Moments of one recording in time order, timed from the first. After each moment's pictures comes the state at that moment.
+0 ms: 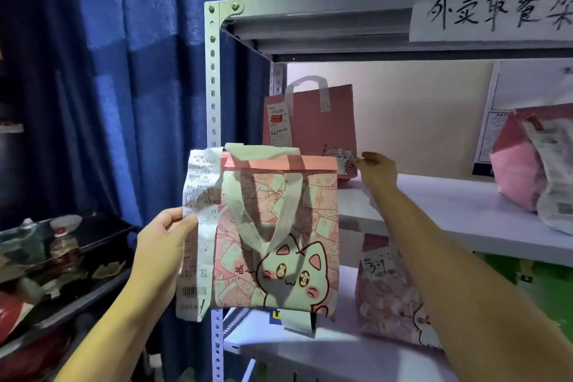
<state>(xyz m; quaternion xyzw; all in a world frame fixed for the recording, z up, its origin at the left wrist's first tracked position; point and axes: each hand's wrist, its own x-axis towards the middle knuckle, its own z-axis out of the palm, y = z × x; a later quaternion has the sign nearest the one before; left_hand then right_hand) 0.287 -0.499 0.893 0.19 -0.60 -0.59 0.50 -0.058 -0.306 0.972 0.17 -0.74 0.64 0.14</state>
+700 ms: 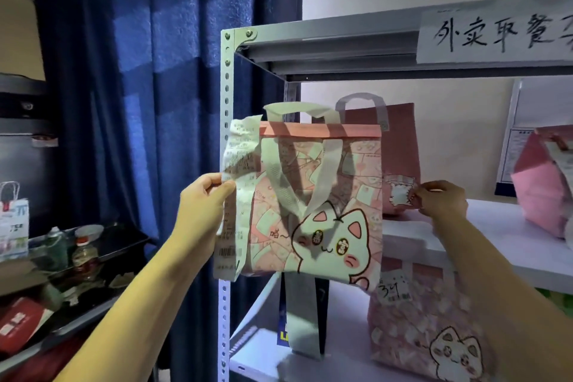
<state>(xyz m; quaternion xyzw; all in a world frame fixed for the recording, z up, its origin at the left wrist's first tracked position) 0.253 -0.474 0.972 0.15 -0.62 -0.57 0.52 -0.092 -0.220 0.967 0.07 -0.75 0.63 0.18</state>
